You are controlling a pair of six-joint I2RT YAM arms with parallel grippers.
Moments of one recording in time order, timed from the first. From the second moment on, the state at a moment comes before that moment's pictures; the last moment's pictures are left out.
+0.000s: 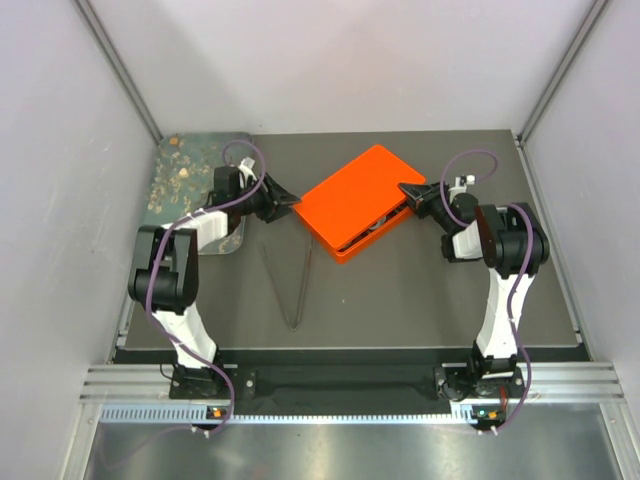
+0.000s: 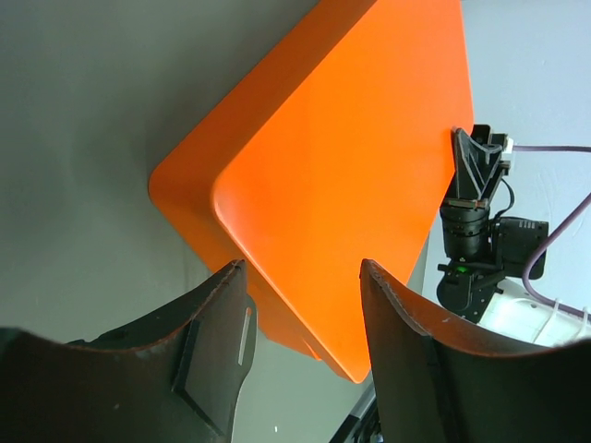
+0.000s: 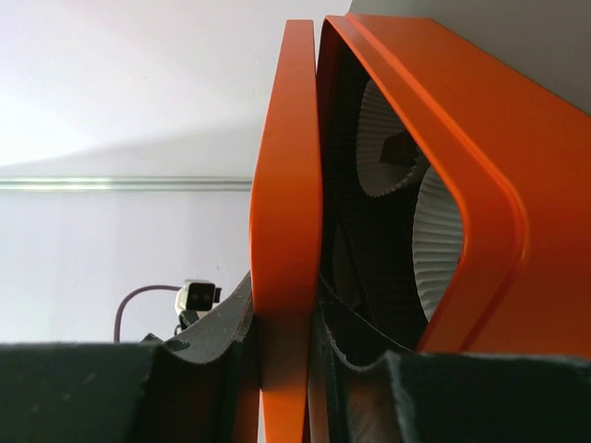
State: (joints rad) left arm -0.11 1.81 1.06 0.21 0.66 -0.87; right arm 0.08 2.12 0.83 1.25 -0.44 1.45
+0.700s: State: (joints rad) left arm -0.11 1.86 1.06 0.22 0.66 -0.87; right arm 0.08 2.11 0.87 1.25 -0.46 1.47
